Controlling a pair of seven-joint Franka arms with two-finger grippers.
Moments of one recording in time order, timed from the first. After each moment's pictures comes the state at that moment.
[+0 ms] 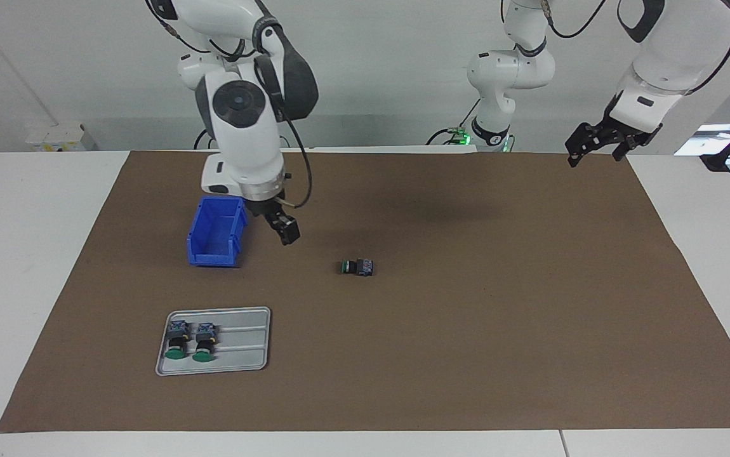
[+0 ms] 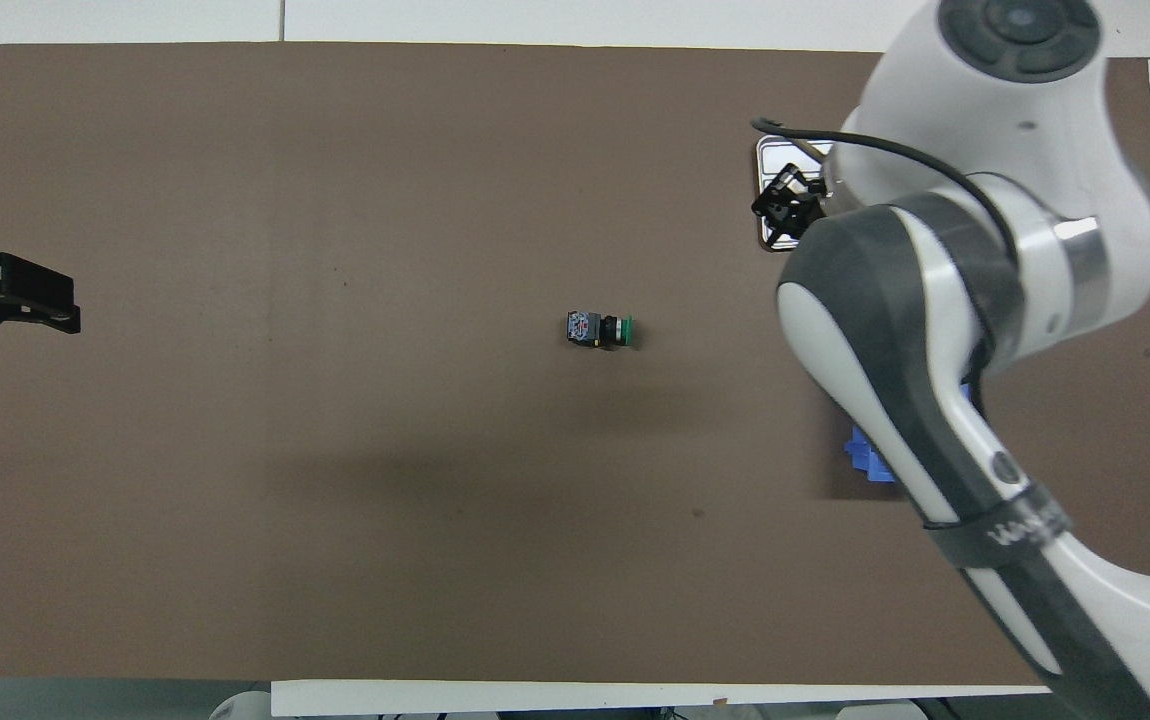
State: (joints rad) left arm -0.15 -0.08 -0.05 -1.66 0.03 1.47 -0.26; right arm 0.23 0.19 0.02 -1.55 -0.03 1.62 0.92
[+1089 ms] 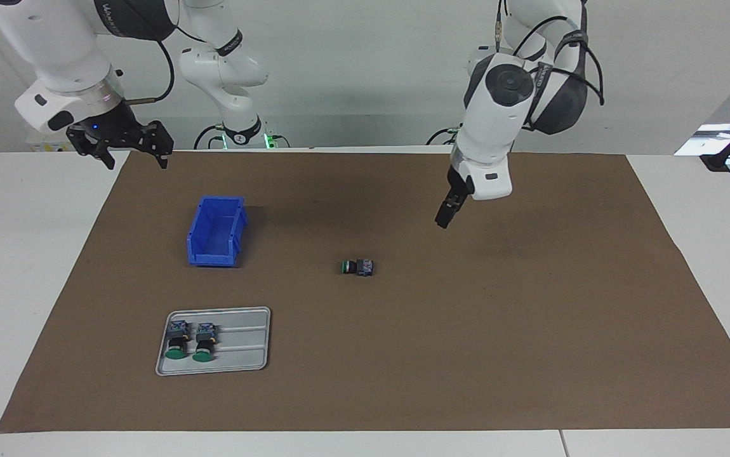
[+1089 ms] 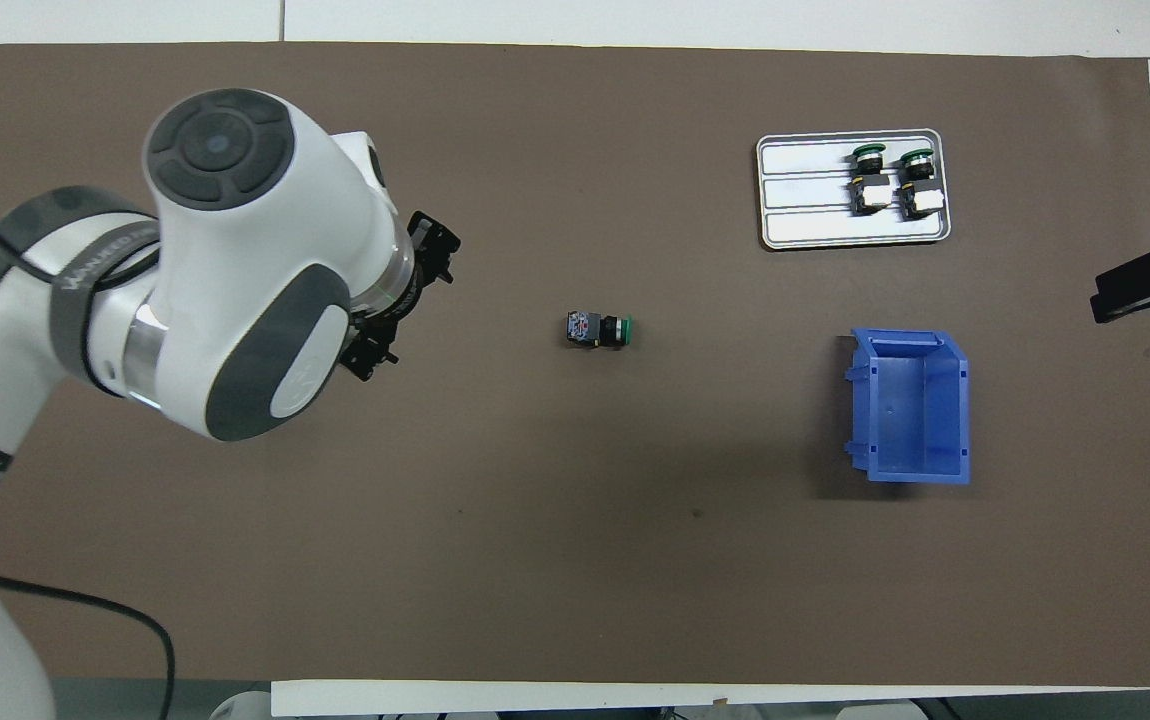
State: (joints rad) left arm -0.54 0.19 -0.05 -1.68 -0.07 1.84 -1.47; right arm -0.06 -0.01 0.01 -1.56 -0.08 1.43 -0.12
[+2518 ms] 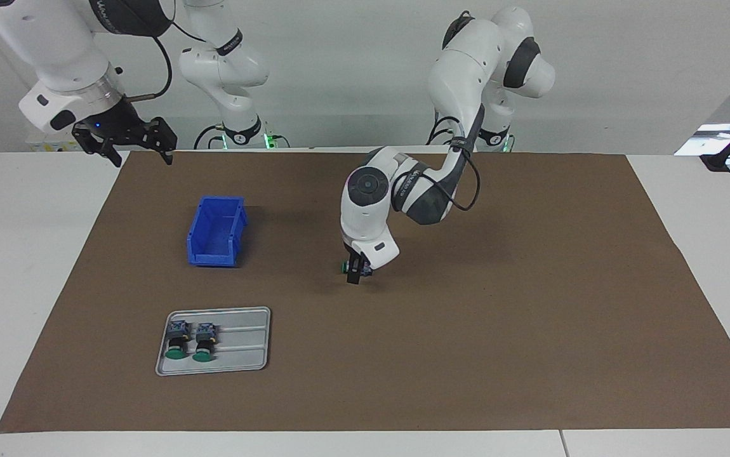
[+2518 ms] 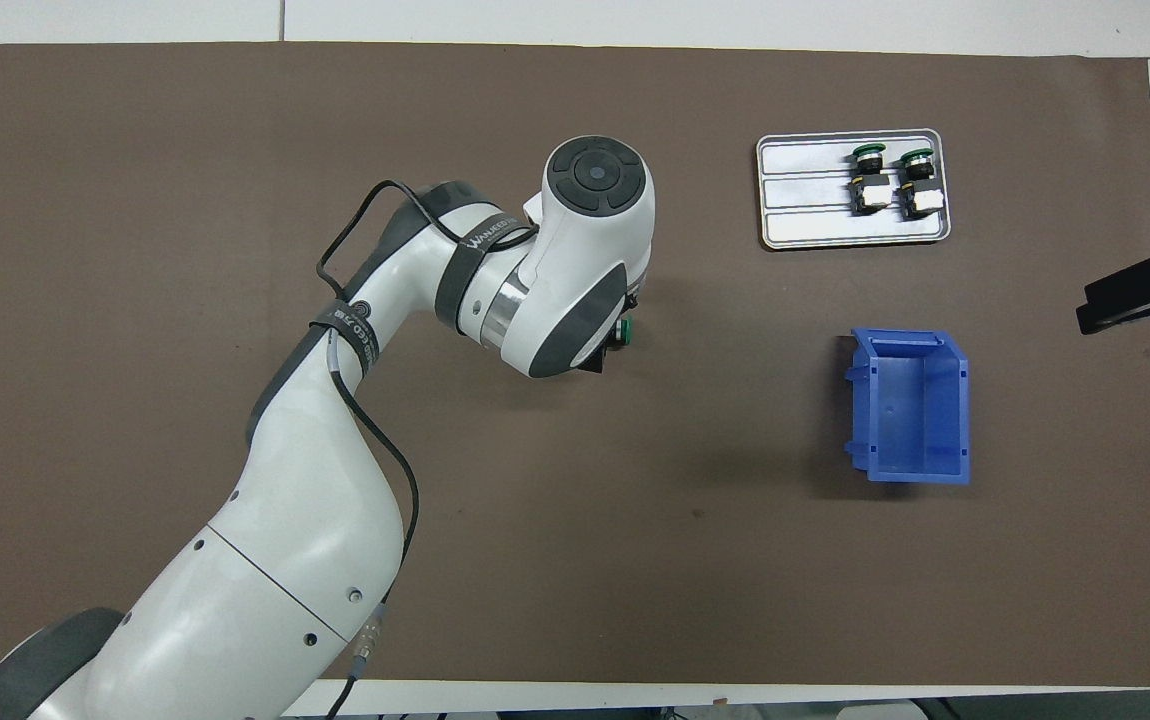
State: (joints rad) left arm -0.75 0.71 -0.05 -1.25 -0.11 1.91 -2.02; right arm -0.06 -0.02 0.02 -1.57 -0.03 1.41 -0.09
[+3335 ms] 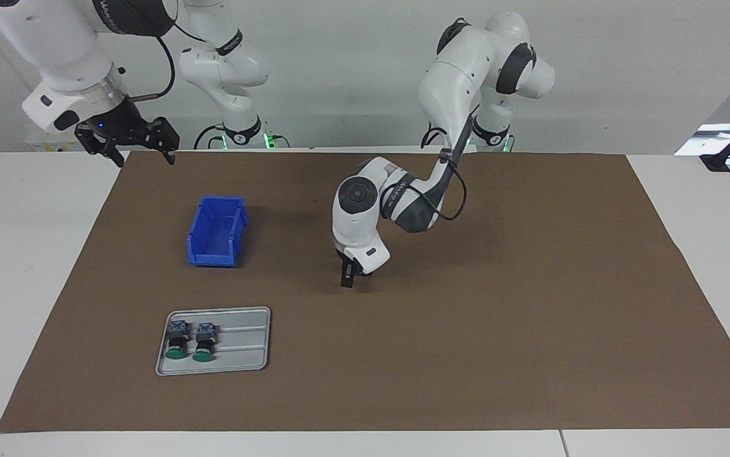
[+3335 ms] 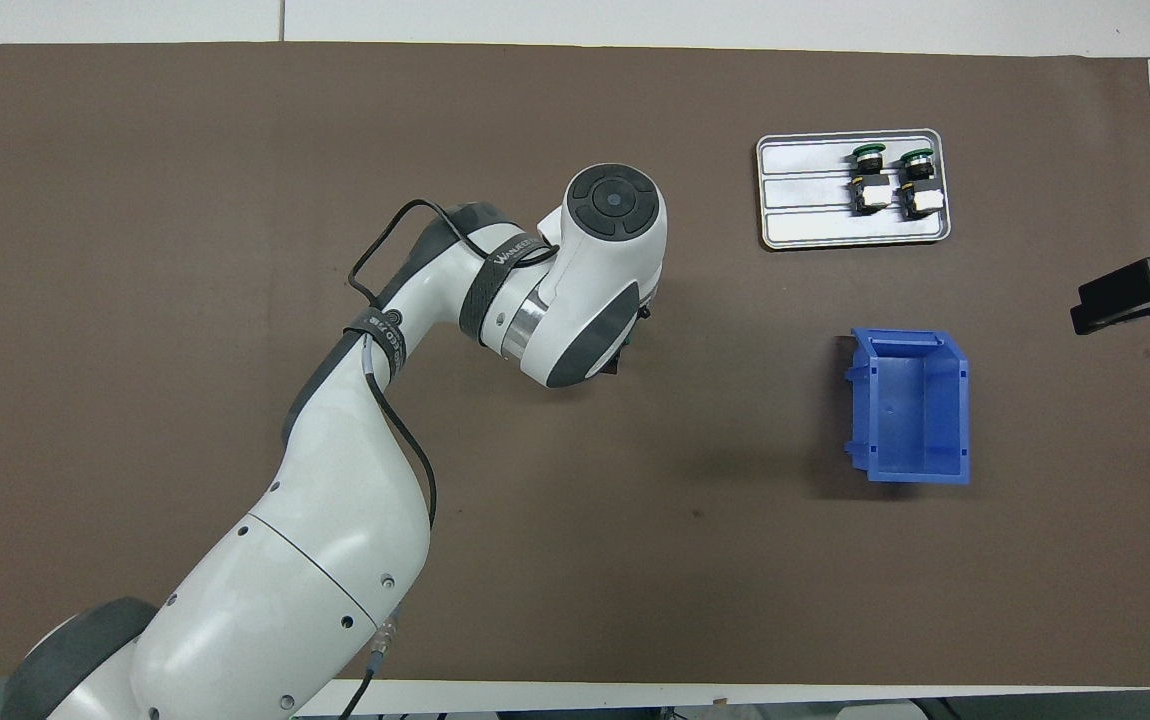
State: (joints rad) left arm -0.76 0.75 -0.04 -1.26 -0.11 1.97 -2.06; right arm -0.05 -0.02 0.02 -1.57 -0.03 1.41 -0.09
